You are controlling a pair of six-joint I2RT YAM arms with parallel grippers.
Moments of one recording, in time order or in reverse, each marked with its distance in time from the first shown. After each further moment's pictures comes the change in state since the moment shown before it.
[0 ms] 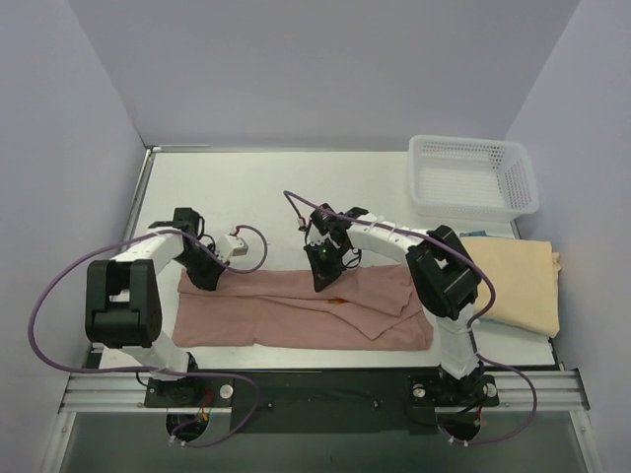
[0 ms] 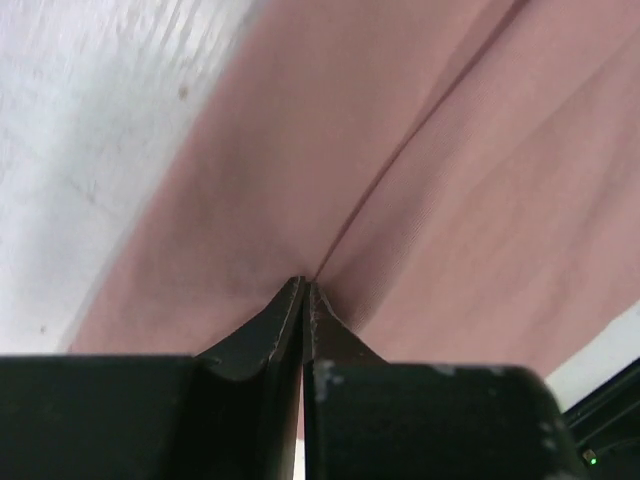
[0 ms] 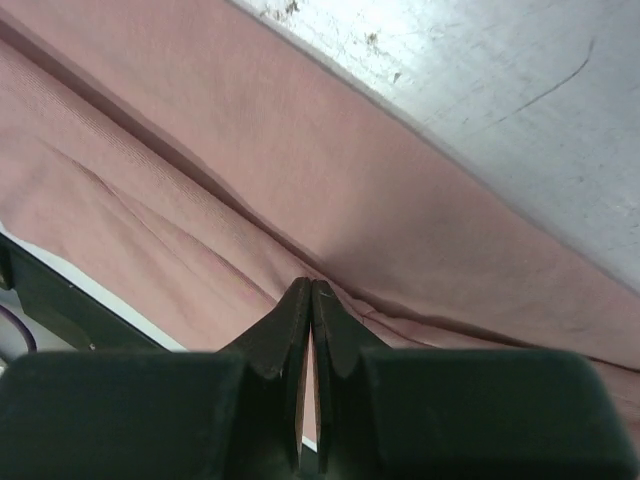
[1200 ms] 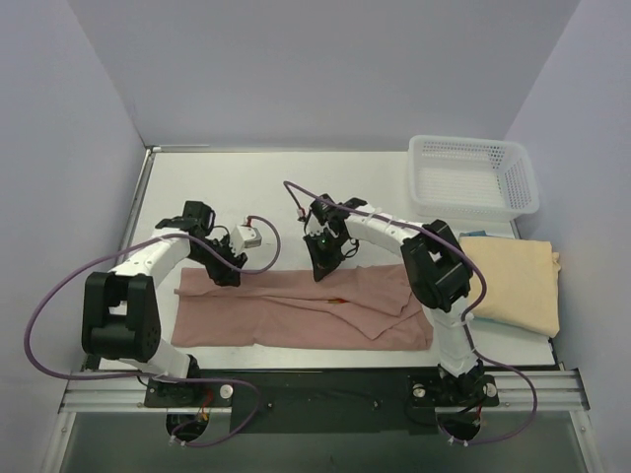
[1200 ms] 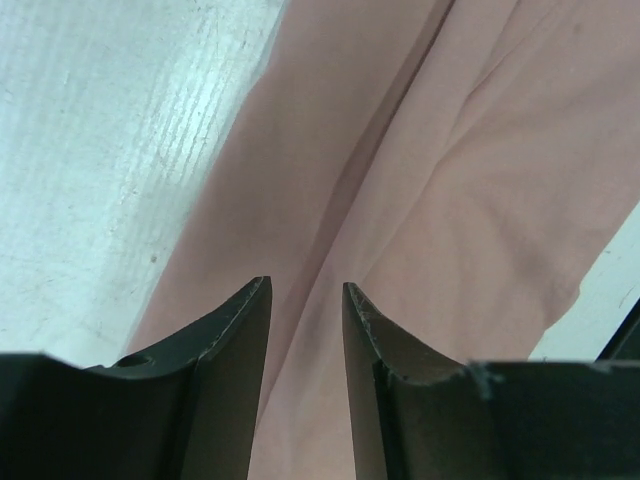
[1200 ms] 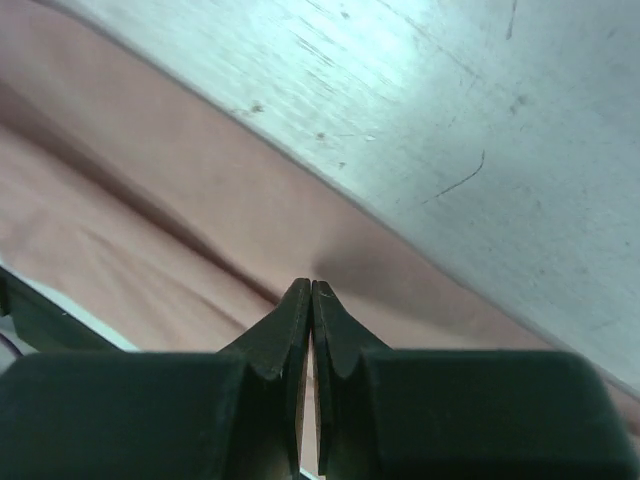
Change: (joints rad) left arm -0.085 -0.113 0.024 -0.010 0.230 -0.025; right arm -0.030 0.056 0.127 -0.038 -0.001 -0.063
